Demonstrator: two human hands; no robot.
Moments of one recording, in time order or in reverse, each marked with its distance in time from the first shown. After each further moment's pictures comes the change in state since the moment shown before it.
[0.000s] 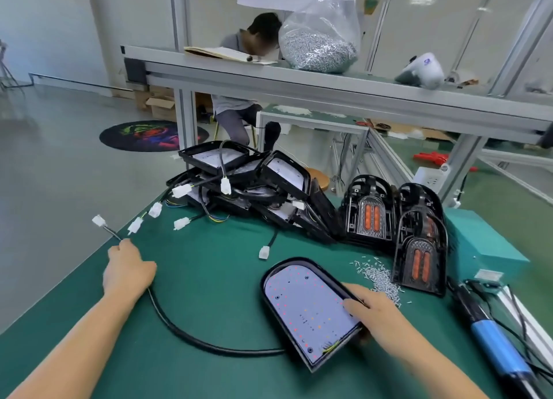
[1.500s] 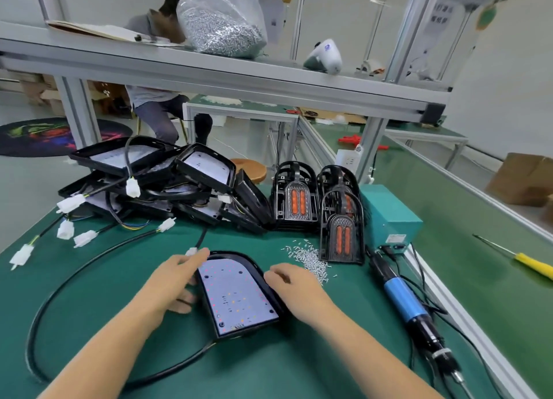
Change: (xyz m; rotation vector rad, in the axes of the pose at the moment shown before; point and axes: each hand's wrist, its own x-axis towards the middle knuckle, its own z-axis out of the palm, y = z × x) left_hand -0.101 0.104 0.073 -0.341 -0.752 0.058; right_hand 0.016 -0.005 0.006 -0.315 0.208 0.040
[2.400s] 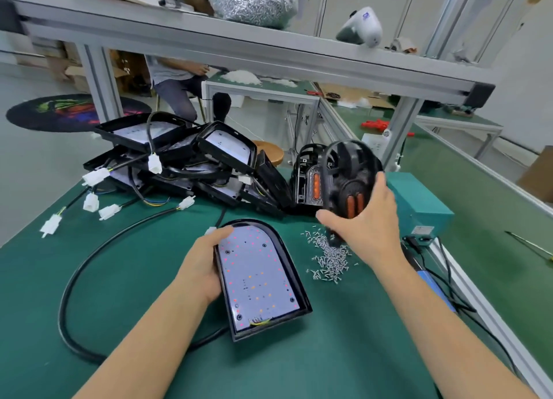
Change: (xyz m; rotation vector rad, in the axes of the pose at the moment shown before) left_hand 0.004 0.005 0.028 -0.917 -0.167 -0.167; right_hand 0.024 -0.003 -0.076 -0.062 0.560 0.037
